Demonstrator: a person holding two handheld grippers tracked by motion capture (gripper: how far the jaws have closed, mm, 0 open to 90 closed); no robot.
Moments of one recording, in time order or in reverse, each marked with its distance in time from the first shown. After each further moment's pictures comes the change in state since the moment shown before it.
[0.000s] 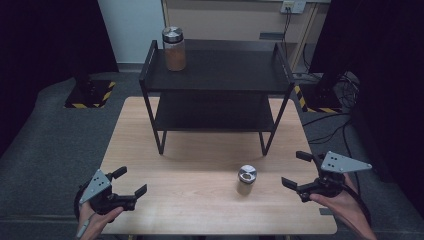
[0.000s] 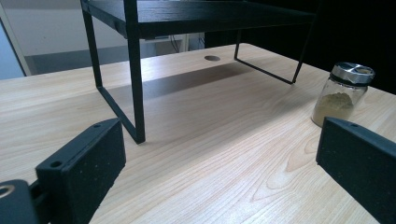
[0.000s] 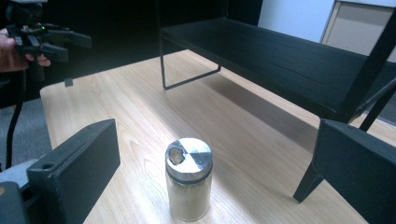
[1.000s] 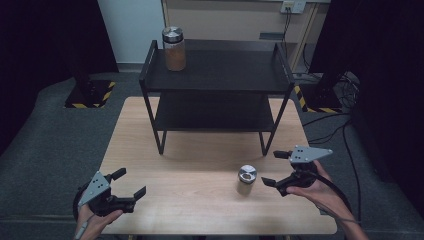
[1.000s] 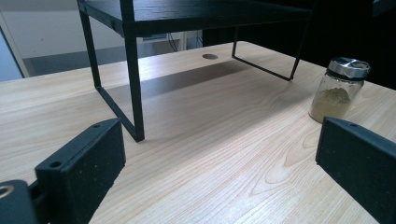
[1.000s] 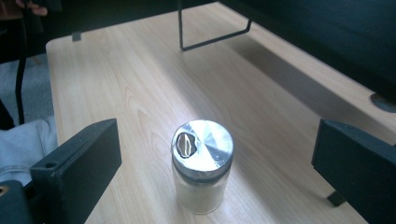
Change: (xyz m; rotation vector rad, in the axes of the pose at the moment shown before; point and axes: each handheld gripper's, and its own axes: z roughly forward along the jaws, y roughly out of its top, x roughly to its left) left arm 0.000 -0.001 -0.003 0.005 -0.010 0.019; right arm -0.019 0.022 0.064 0.185 0.114 -0.039
